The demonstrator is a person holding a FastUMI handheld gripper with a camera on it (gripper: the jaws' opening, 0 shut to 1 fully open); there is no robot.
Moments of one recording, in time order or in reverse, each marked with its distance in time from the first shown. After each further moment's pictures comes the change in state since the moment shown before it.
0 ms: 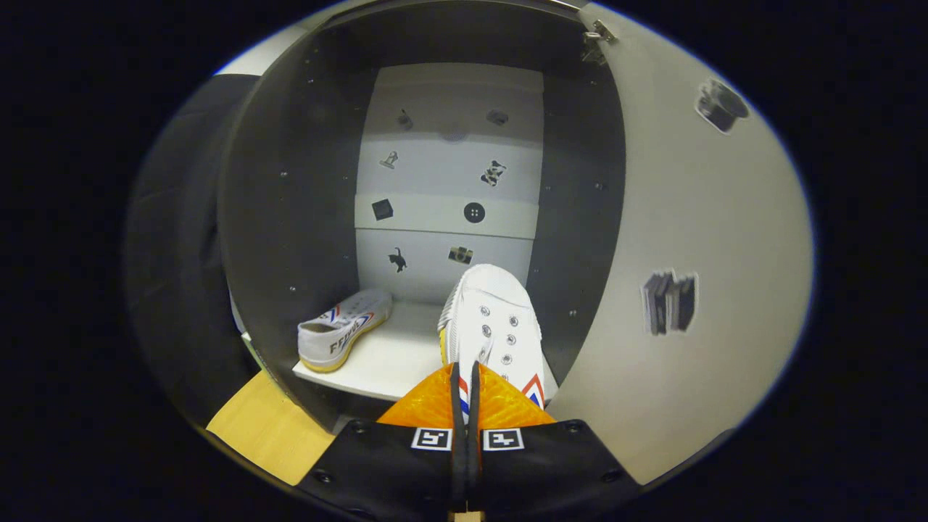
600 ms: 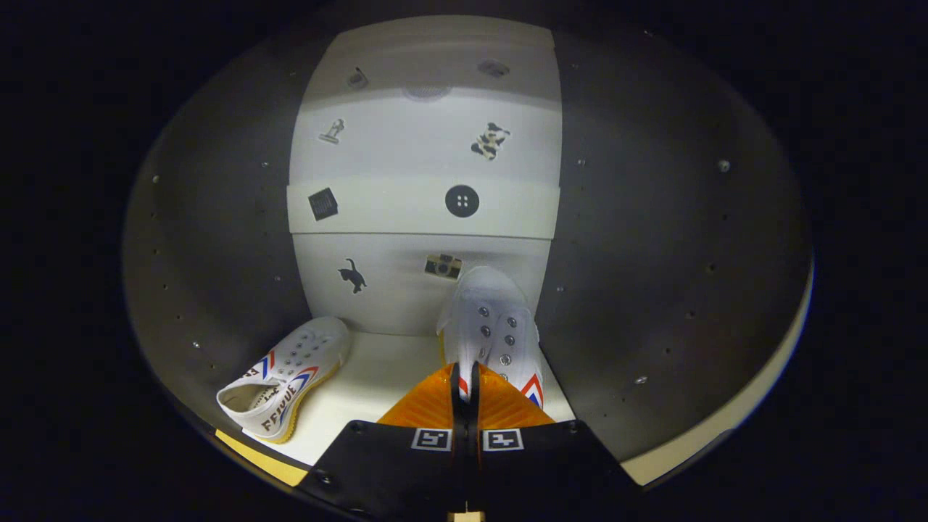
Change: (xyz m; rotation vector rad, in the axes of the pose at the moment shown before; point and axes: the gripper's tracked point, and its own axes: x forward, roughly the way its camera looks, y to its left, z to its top) arm 0.148 0.002 0.005 0.052 0.103 -0.031
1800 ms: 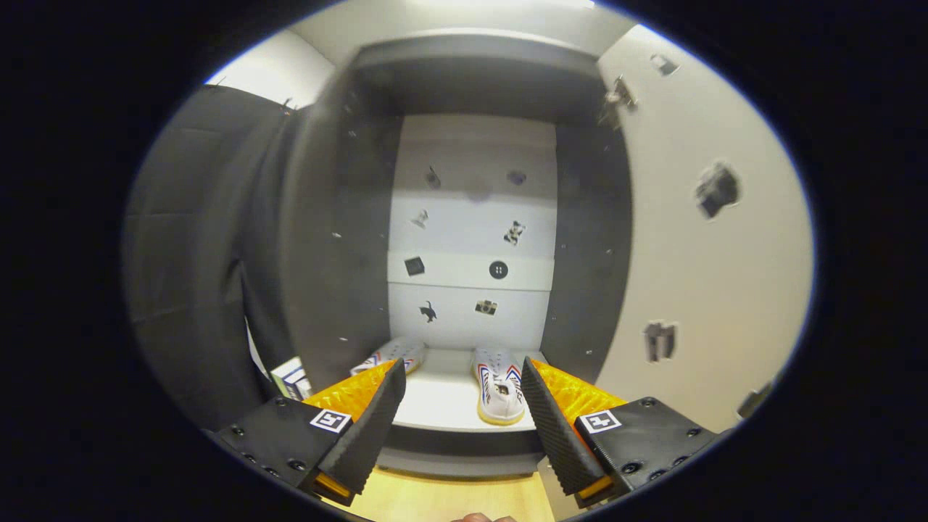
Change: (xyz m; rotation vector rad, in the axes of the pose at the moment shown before) arm -0.261 0.054 -0.006 -0.035 -0.350 0.120
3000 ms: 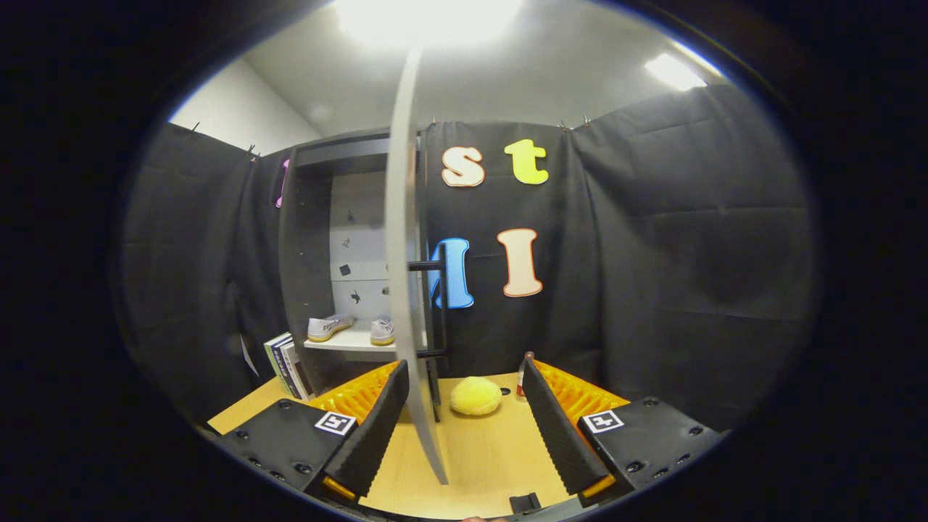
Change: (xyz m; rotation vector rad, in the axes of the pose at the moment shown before) arm -0.287 -0.248 -0.059 0.113 -0.008 -0.198
